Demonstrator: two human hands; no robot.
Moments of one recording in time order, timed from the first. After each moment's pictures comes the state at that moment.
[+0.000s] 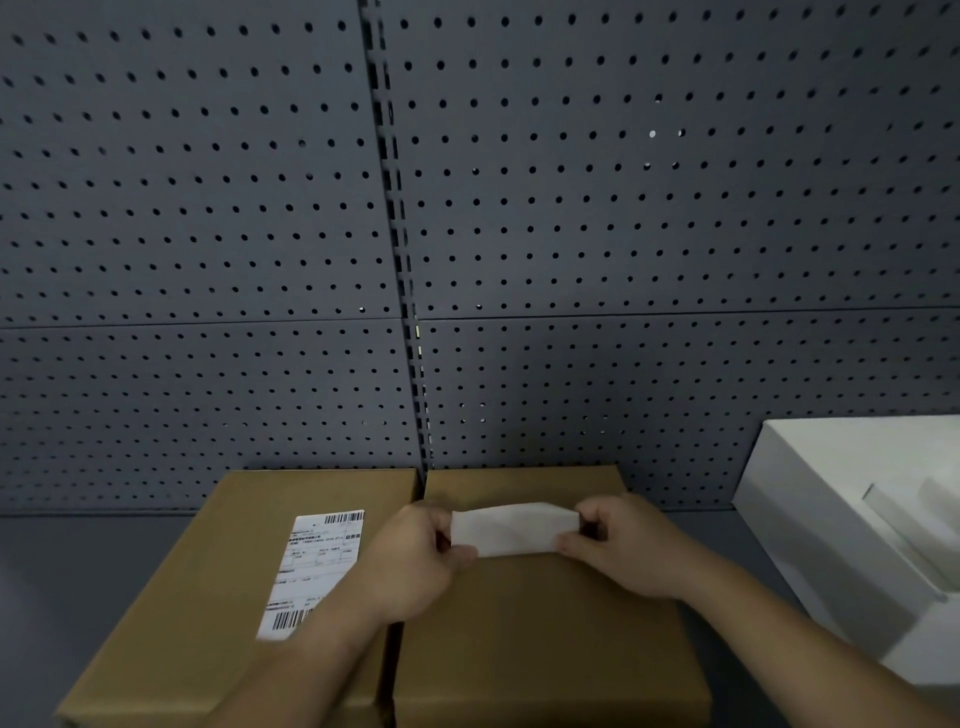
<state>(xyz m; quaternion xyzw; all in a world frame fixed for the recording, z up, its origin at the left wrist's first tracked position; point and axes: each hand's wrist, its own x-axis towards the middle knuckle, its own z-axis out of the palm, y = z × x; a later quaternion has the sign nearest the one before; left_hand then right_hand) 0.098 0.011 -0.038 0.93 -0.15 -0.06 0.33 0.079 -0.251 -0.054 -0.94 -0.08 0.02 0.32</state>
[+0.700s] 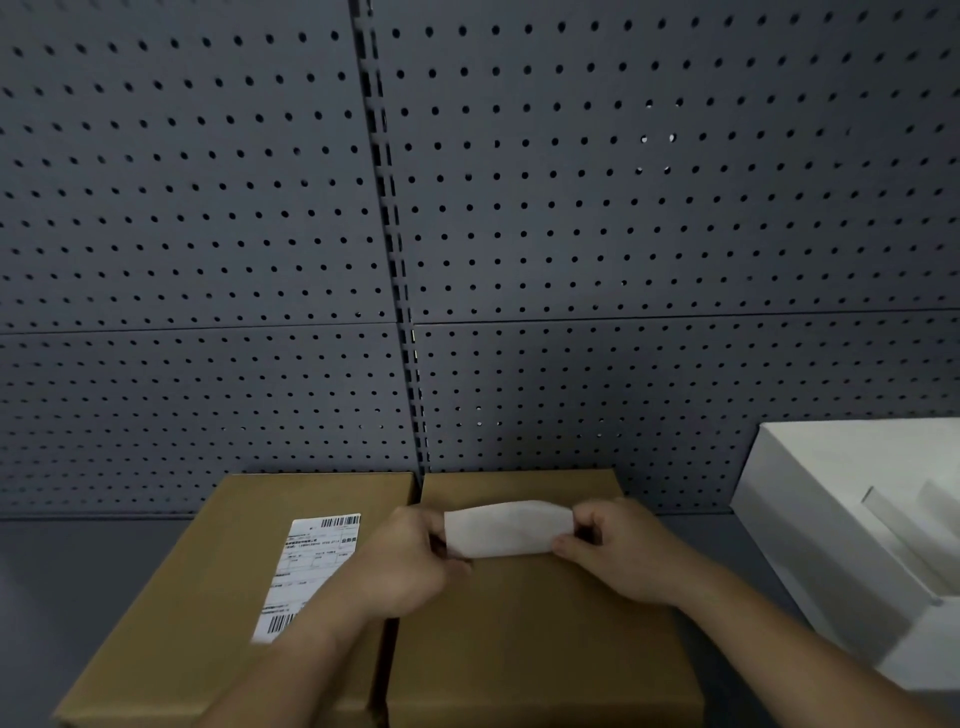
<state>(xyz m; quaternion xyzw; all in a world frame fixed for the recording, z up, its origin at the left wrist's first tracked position) 0.099 0.011 -0.032 0.92 -0.13 -0.11 0.36 0.077 -0.251 -0.055 -0.94 -0.09 0.02 0.33</state>
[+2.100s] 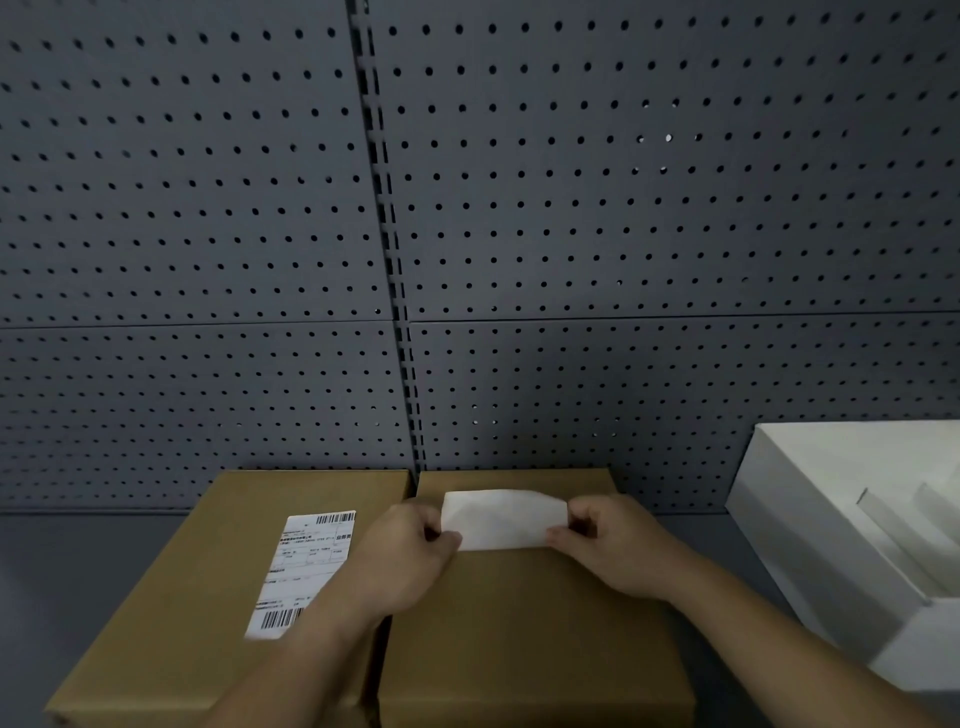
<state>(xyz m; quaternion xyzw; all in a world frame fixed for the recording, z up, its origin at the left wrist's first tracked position) 0.097 0.003 -0.034 0.93 -0.08 -0.06 0.35 0.077 -0.251 -0.052 -0.93 -0.07 0.03 0.36</state>
